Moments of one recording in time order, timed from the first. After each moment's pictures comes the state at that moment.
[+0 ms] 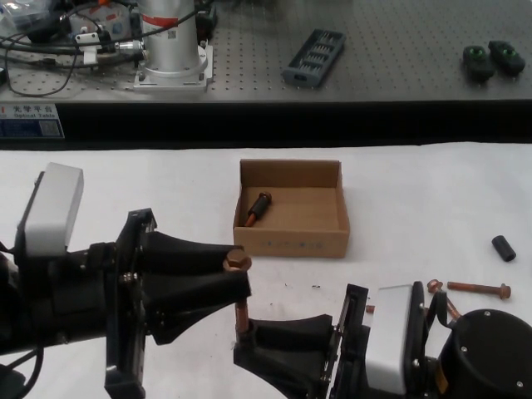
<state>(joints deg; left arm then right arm) -21.9 85.2 -18.1 -77.1 63.1 -20.4 54.2 96.5 -15.4 -76.1 -22.1 4.7</state>
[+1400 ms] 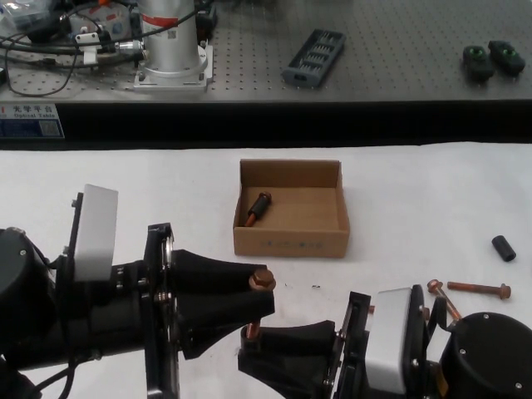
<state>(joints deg) -25.7 84.6 -18.1 -66.7 57.0 -8.3 54.2 96.5 -14.9 -75.3 -22.0 5.6</state>
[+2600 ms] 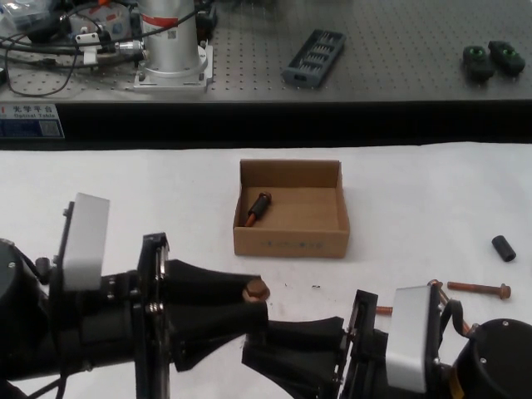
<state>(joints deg) -25.9 84.6 -16.1 -67.9 58.6 -9.7 54.2 96.6 -13.5 -81.7 -21.2 9.5</state>
